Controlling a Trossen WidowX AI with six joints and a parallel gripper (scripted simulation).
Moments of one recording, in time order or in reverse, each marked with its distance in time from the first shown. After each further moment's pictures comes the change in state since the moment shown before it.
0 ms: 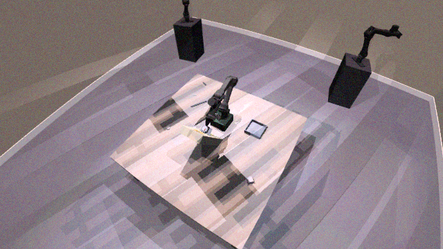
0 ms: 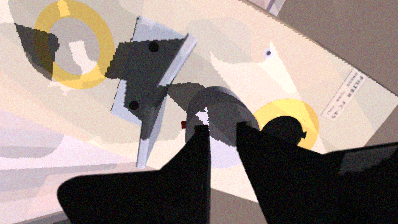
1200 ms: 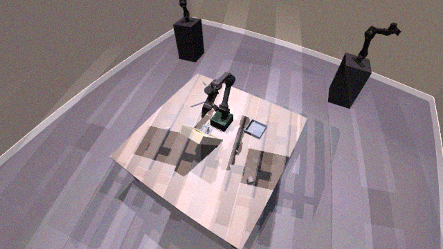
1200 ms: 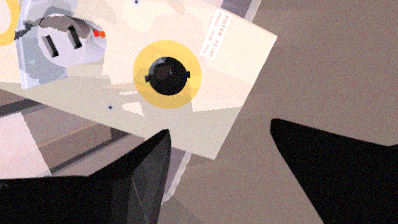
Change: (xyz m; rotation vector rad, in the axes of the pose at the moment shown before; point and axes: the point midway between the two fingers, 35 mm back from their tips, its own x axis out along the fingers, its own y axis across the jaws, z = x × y) arm -0.054 -0.107 -0.061 0.043 0.011 -0.026
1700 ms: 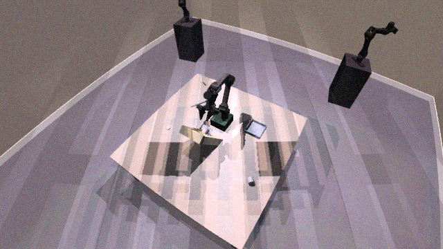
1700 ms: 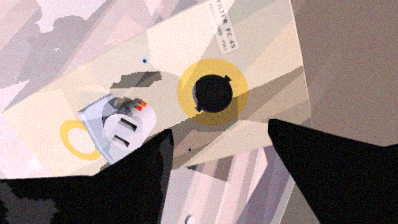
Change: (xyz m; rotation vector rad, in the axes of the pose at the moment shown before) arm 0.015 0.029 0.016 0.771 -0.008 0.154
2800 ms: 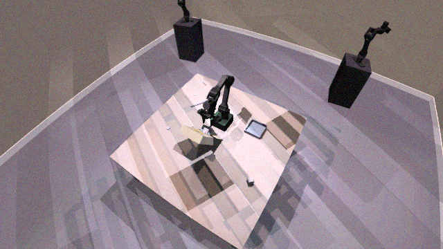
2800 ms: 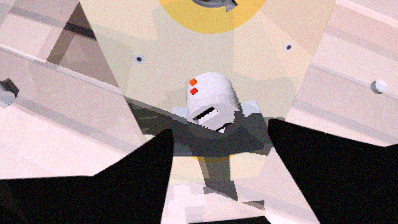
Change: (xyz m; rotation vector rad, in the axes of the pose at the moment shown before) arm 0.038 0.070 -0.019 1.254 0.242 0.177
